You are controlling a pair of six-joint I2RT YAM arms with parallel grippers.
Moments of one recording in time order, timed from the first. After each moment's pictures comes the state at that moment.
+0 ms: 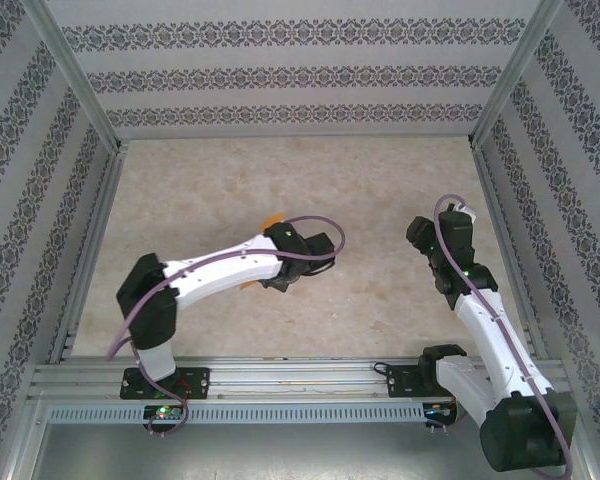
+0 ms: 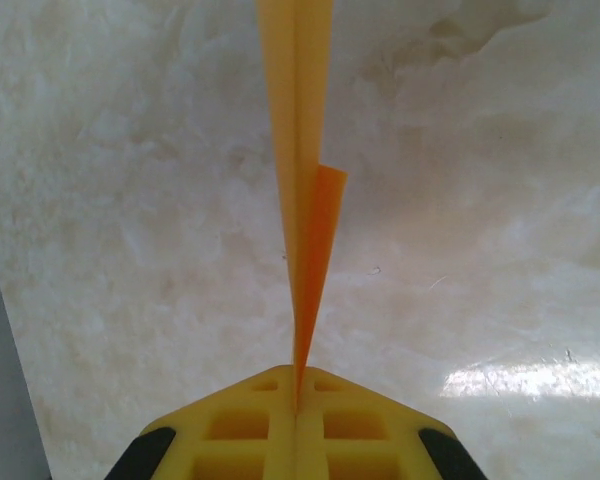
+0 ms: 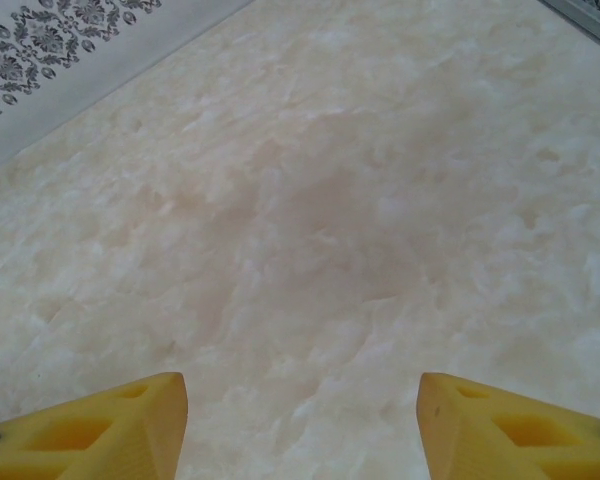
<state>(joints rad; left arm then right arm) -0.99 1.82 1.50 -1.39 -0.55 -0.72 0.06 0.90 0.64 -0.37 0.14 0.57</state>
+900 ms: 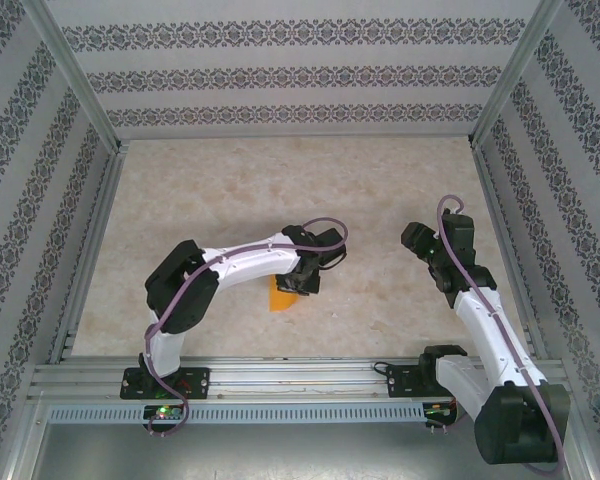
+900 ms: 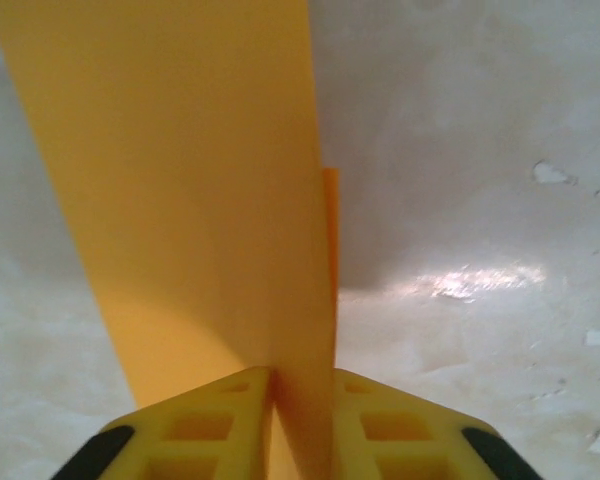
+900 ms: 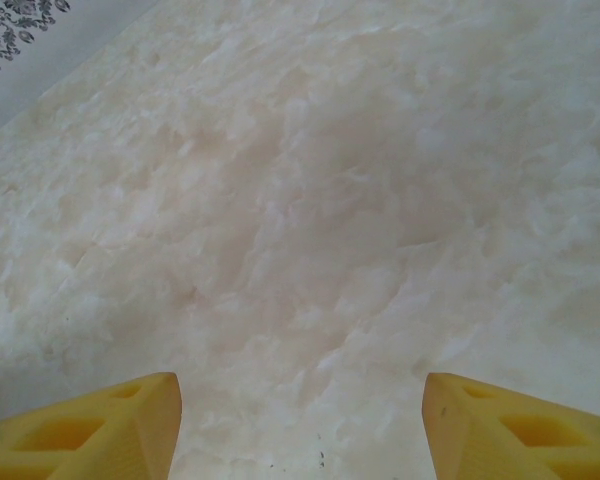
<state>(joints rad) -0.92 1.97 1.48 -1.03 -0.10 -0.84 0.00 0.93 0.60 -0.35 -0.05 0.57</state>
